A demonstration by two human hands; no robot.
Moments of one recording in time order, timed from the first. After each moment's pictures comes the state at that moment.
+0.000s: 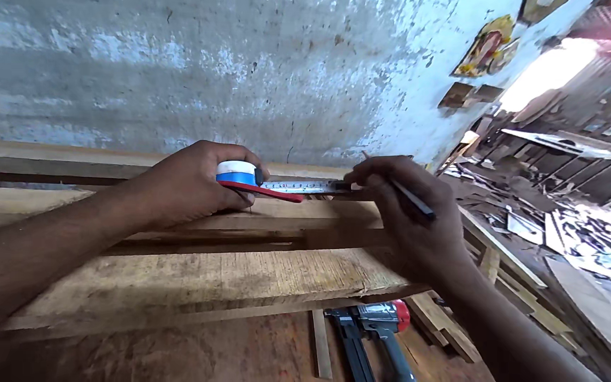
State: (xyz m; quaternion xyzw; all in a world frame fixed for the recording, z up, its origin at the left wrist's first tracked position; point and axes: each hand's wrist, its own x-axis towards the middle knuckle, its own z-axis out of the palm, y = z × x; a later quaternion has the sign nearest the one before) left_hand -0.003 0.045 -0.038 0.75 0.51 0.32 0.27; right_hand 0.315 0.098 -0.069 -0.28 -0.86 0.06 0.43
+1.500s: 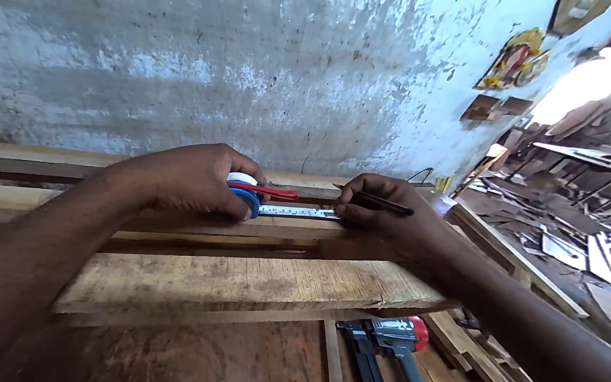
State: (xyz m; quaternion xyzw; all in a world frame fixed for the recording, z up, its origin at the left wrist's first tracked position) left_hand -0.030 0.035 -0.009 0.78 0.52 0.19 0.30; right_hand 0.290 0.124 -0.069 -0.27 -0.81 0.38 0.36
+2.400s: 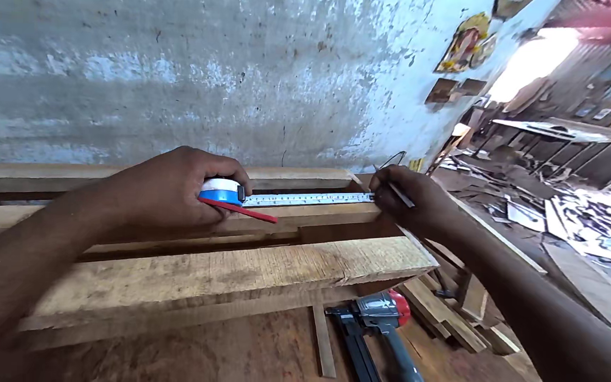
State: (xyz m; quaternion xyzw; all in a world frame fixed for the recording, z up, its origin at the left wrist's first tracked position) left_hand -0.014 0.047 -0.024 0.87 0.45 0.19 0.07; right_hand 0.396 0.157 -0.077 -0.38 -0.87 0.07 0.30
